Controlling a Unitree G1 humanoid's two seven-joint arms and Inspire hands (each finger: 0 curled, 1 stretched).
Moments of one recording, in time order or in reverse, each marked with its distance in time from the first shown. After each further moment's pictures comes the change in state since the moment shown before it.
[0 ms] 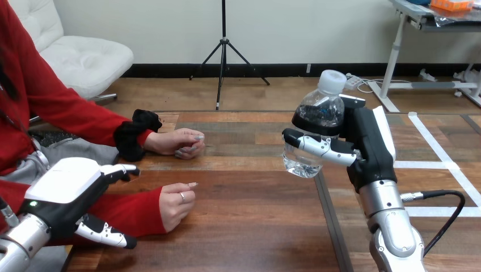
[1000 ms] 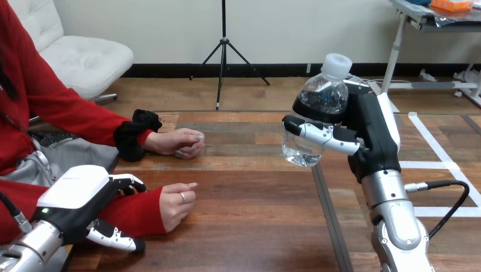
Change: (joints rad) left arm -0.045 -0.051 -0.066 0.116 -0.034 -0.012 0.049; right arm 0.034 0.011 0.004 -0.208 0.022 0.128 0.017
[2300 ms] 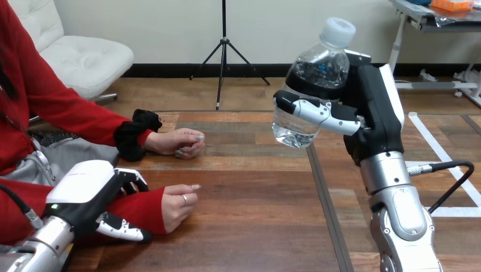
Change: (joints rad) left arm -0.073 -0.061 -0.046 0.104 -0.004 0.014 0.079; right arm 0.053 0.035 0.037 -0.375 0.012 0.235 0.018
